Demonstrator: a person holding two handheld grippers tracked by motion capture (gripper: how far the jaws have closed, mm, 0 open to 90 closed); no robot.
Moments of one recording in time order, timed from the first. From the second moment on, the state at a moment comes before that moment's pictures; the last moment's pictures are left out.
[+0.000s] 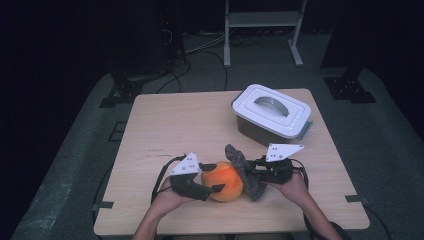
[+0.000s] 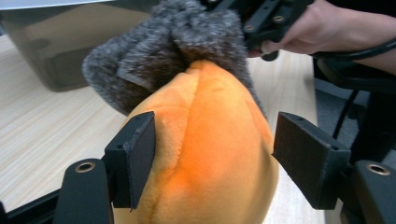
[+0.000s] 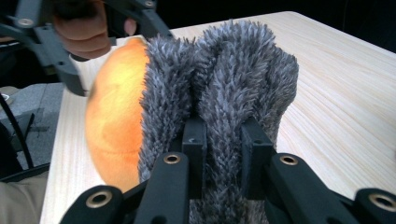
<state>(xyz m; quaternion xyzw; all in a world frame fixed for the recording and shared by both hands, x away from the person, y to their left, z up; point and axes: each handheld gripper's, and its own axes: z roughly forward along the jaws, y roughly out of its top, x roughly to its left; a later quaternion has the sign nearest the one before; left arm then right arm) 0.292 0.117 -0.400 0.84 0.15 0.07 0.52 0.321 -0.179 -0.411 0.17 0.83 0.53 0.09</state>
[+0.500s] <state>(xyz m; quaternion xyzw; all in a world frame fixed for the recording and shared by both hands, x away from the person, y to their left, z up) 0.292 0.114 -0.401 0.83 0.17 0.08 0.52 0.308 -0.174 -0.391 0.14 0.82 0.54 0.11</state>
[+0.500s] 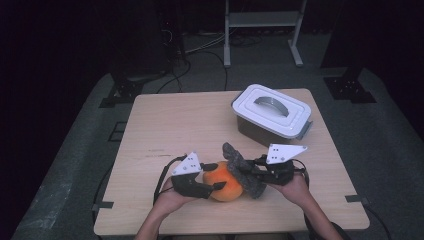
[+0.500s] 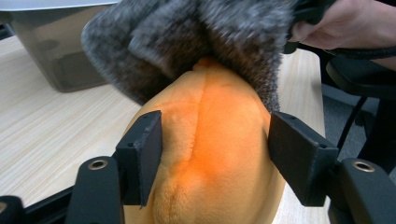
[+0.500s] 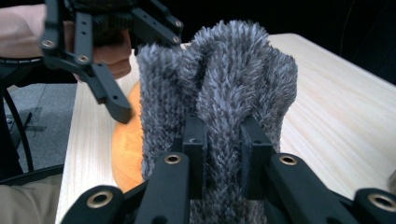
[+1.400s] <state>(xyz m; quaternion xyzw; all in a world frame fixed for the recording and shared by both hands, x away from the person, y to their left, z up) 0.289 0.114 -0.407 0.85 0.14 0.12 0.50 0.307 -0.185 -0.382 0.14 0.81 0.56 0.11</state>
